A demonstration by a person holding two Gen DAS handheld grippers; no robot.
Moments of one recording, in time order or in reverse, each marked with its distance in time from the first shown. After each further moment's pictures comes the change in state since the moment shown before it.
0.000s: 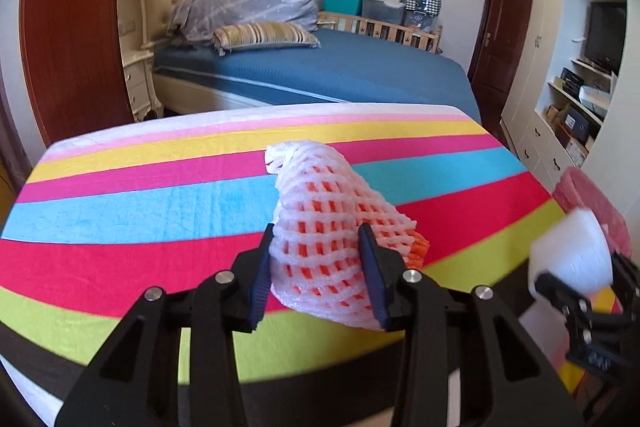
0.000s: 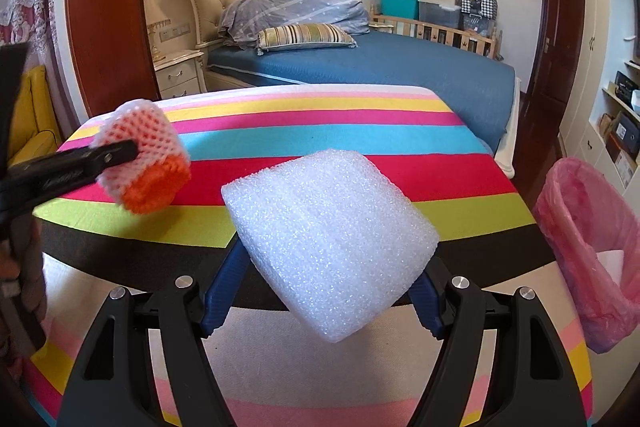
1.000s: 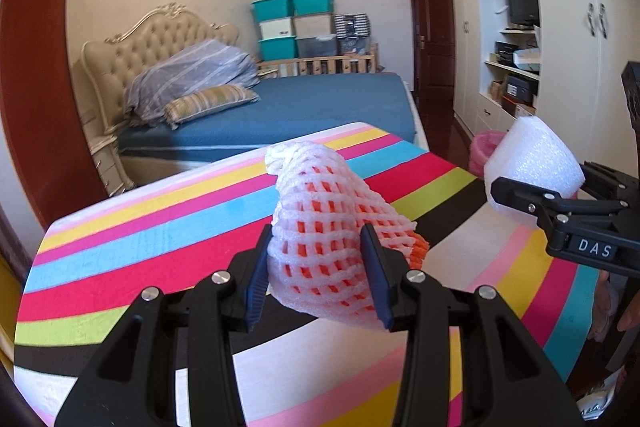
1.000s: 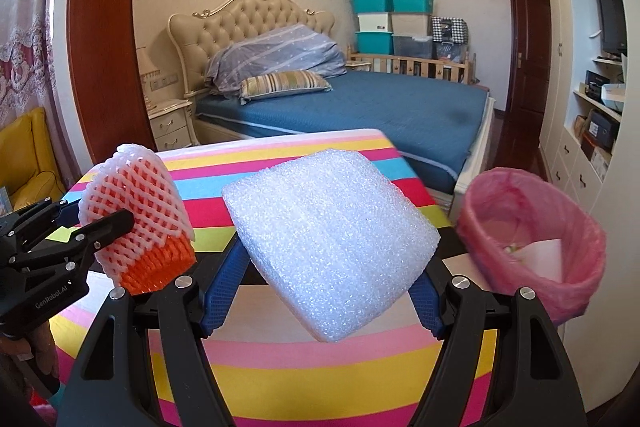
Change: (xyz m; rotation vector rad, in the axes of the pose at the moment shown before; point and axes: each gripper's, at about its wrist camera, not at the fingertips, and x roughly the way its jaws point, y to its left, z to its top) left arm -0.096 -0.113 -0.047 0.273 -0.173 -0.091; right arm -0.095 -0.058 -0.020 0.073 -0.165 -0.034
